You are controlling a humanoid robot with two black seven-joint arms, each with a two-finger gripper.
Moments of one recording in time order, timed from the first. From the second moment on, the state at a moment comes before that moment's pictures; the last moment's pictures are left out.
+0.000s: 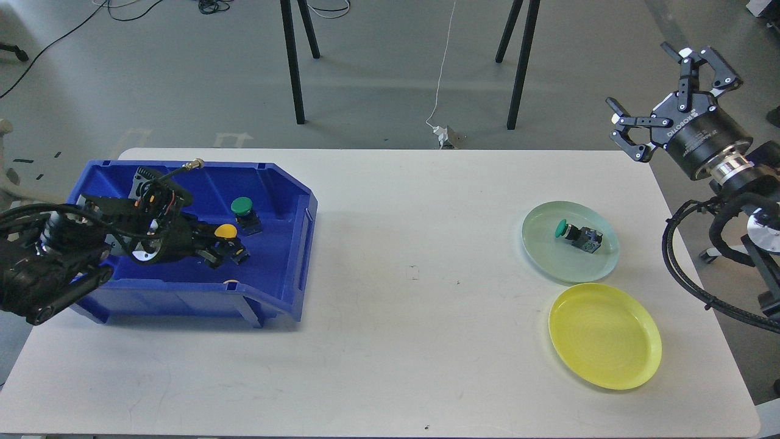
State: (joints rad) left arm -0.90 0.61 -0.11 -0.85 1.92 -0.23 -0.35; right arm 0.55 -0.50 1.18 0.98 -0.16 0.43 -0.02
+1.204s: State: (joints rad) left arm -0.97 0.54 -0.45 -1.24 1.58 0.07 -0.32; right arm 0.51 -0.48 1.05 1.30 -0.16 0.27 -0.02
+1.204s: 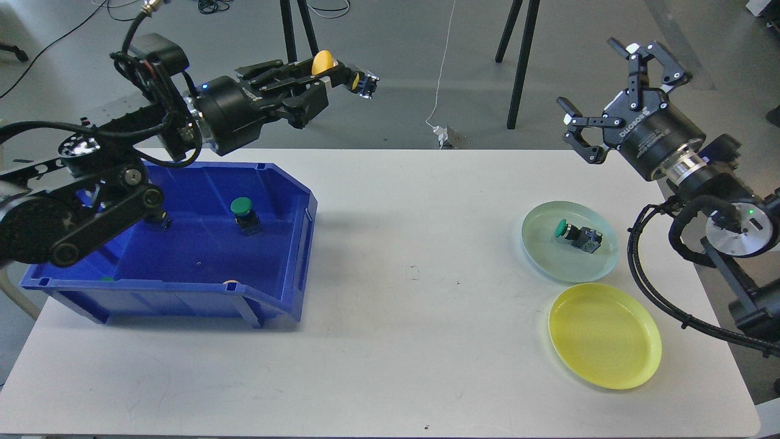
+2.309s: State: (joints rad) left arm -0.96 0.38 -0.45 -1.21 1.58 0.11 -0.29; right arm 0.59 -0.22 0.94 1.31 -0.29 0.27 -0.03
